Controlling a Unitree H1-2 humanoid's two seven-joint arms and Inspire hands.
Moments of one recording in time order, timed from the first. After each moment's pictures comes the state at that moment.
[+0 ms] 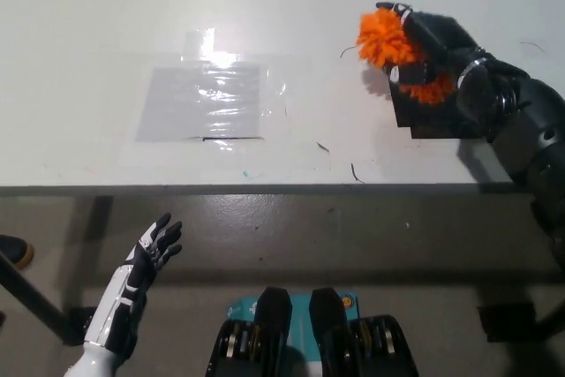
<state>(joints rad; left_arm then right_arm) 0.01 0.18 -0.02 0.01 -0.09 -0.29 -0.16 -1.20 -0.25 0.52 1.36 -0.49 -0.30 -0.04</state>
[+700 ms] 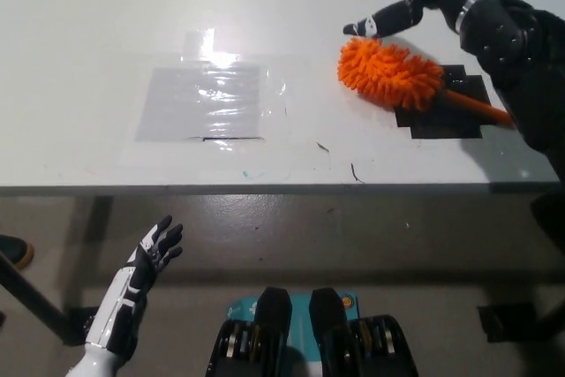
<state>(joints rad) 0.02 0.18 -0.02 0.02 -0.09 -0.29 -0.16 -1.15 -0.32 0.35 0.76 -0.39 -0.19 0.26</state>
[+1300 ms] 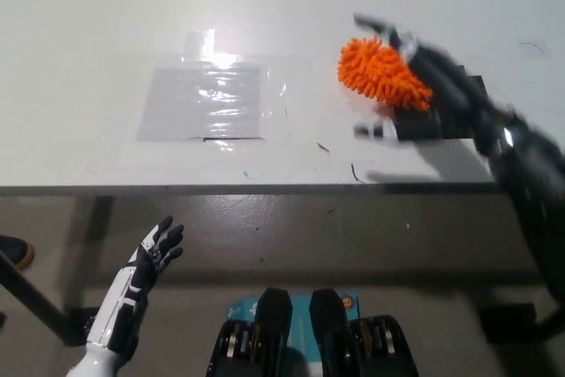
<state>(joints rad) 0.01 0.18 -0.02 0.02 -0.09 -0.29 -0.16 -0.60 -0.33 0.21 0.15 -0.33 -0.14 0.26</state>
